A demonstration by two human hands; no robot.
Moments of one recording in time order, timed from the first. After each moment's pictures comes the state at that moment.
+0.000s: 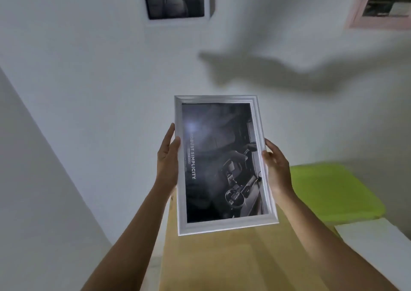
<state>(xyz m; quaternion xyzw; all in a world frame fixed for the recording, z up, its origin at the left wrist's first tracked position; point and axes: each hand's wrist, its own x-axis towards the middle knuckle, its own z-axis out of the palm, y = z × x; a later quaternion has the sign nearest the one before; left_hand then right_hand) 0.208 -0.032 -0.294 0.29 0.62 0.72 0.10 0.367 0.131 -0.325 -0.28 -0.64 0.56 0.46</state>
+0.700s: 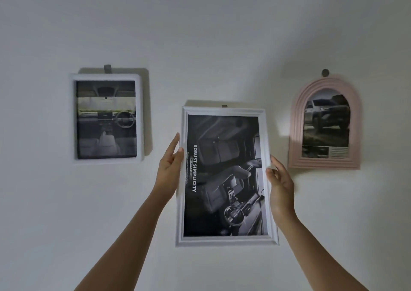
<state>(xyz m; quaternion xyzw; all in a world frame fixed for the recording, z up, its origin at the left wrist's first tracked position) 0.189 0.226 -0.070 0.45 0.55 0.70 -0.06 0.343 0.391 -0.113 -0.08 -0.57 0.51 0.63</state>
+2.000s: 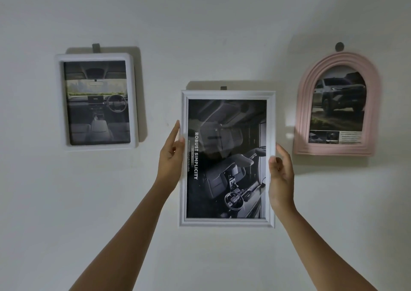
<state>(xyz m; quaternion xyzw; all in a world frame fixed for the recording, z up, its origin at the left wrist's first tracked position) 0.175 0.256 -0.085 0.44 0.54 0.72 -0.10 0.332 0.415 -0.133 -0.05 -0.61 0.46 0.65</state>
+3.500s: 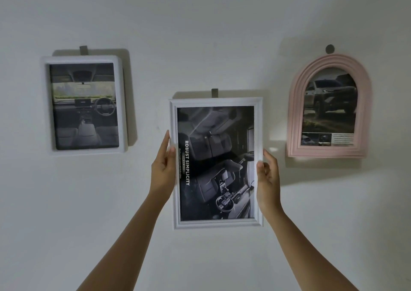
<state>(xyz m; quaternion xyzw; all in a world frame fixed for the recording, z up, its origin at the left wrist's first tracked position) 0.171 0.264 -0.103 0.41 0.57 0.70 -0.12 0.312 0.433 -0.144 -0.07 -0.63 0.45 0.63</state>
